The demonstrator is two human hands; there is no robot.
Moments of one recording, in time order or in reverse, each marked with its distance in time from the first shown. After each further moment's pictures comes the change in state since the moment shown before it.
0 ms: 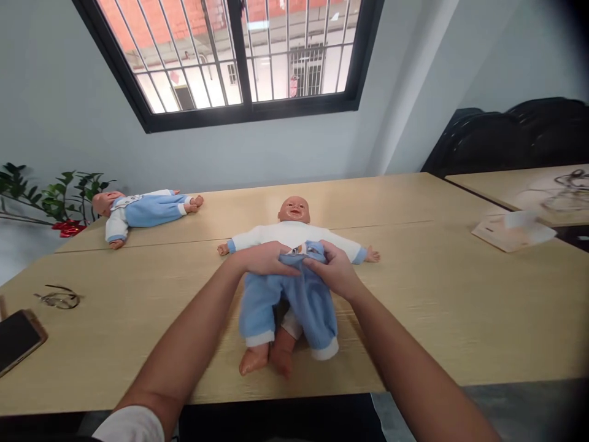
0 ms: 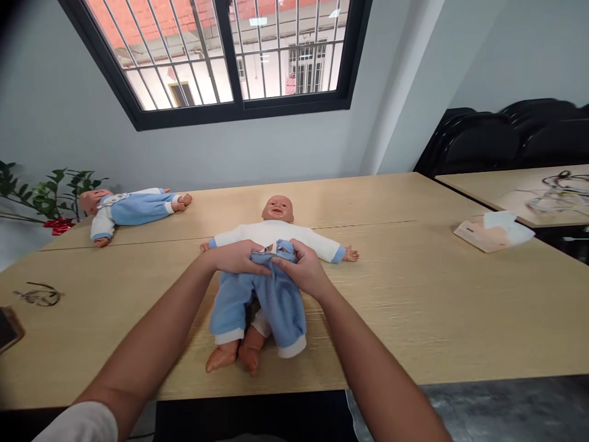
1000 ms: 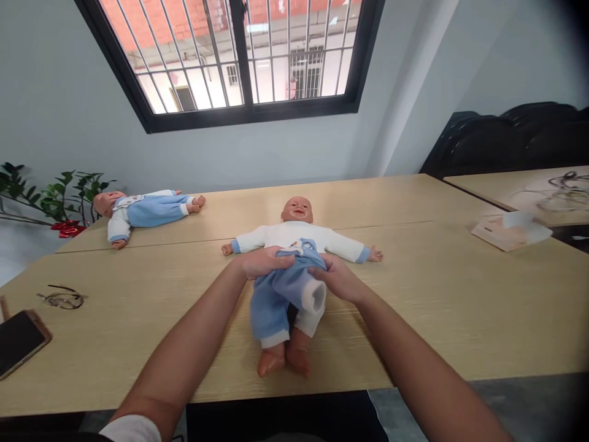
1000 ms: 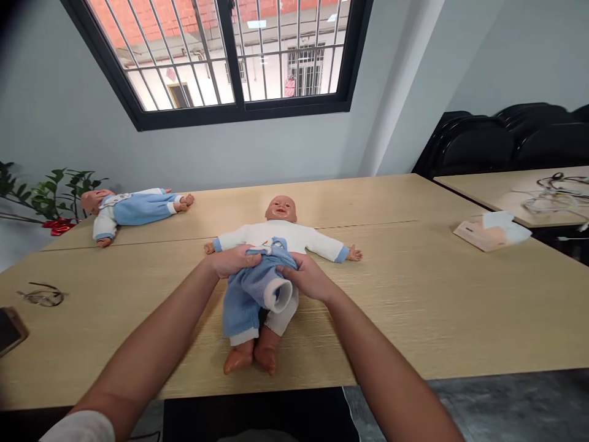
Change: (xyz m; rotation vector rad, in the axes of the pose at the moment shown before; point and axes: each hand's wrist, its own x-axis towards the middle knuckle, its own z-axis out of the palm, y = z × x) left_hand -0.020 -0.023 0.015 -0.683 -0.025 -0.085; right_hand -0.004 0.012 0.002 0.197 -0.290 0.092
